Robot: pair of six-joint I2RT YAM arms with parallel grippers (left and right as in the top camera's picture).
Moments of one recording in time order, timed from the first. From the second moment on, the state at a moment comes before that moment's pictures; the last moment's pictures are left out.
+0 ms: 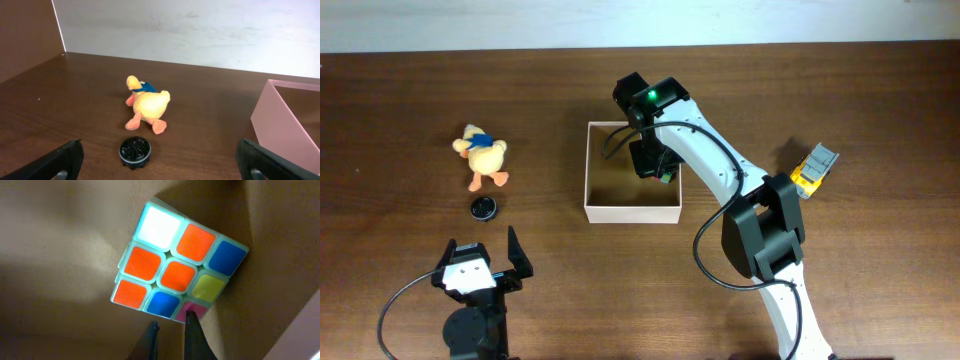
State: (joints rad) left arm 0.11 0.01 0.05 -0.16 -0.10 -0.05; right arm 0.54 2.39 2.19 -1.37 0.06 0.34
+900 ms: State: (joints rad) left arm 0.11 0.01 0.05 -0.16 -0.10 -0.05; right arm 0.58 2.38 2.18 -1.36 0.03 0.25
